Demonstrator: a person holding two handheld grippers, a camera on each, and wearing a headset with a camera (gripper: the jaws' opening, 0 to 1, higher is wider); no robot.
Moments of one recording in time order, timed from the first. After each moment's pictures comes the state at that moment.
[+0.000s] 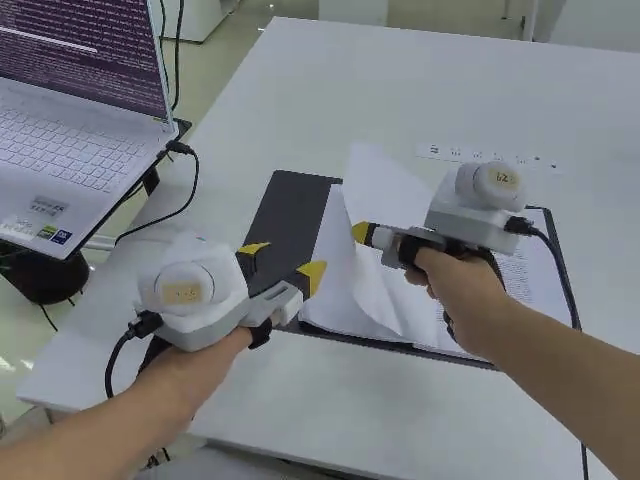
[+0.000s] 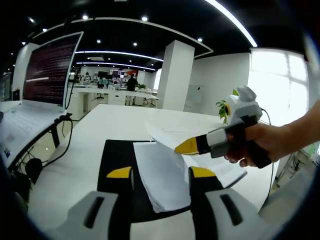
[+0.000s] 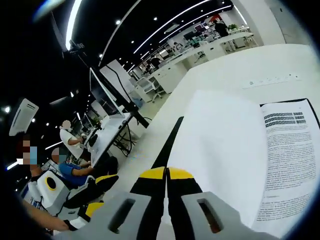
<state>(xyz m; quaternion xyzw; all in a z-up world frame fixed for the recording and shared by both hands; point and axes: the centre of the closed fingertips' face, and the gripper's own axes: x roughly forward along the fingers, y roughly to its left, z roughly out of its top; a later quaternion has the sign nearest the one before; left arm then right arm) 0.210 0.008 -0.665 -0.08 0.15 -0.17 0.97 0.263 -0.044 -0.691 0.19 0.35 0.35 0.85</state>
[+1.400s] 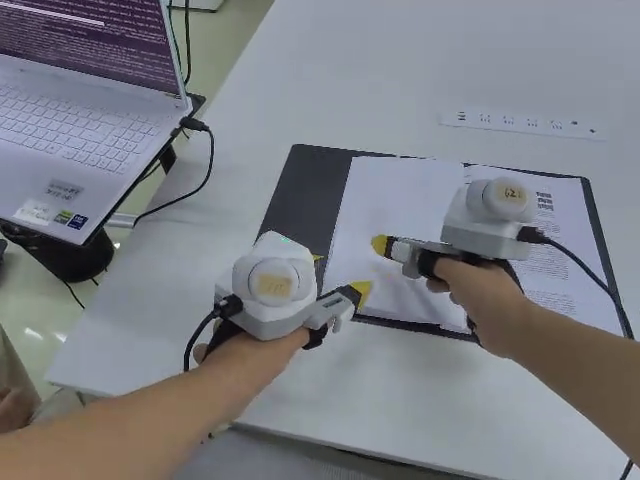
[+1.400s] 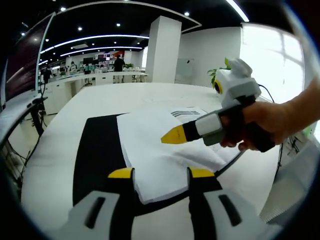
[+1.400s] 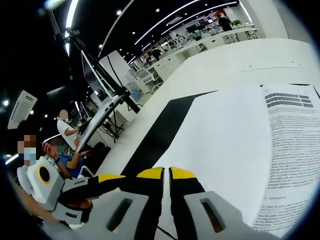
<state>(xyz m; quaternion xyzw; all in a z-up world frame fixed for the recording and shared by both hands) 0.224 -0.040 -0.741 -0.02 0.24 -0.22 0.94 0.280 -0.076 -0.749 0.17 0.36 0.35 0.85</state>
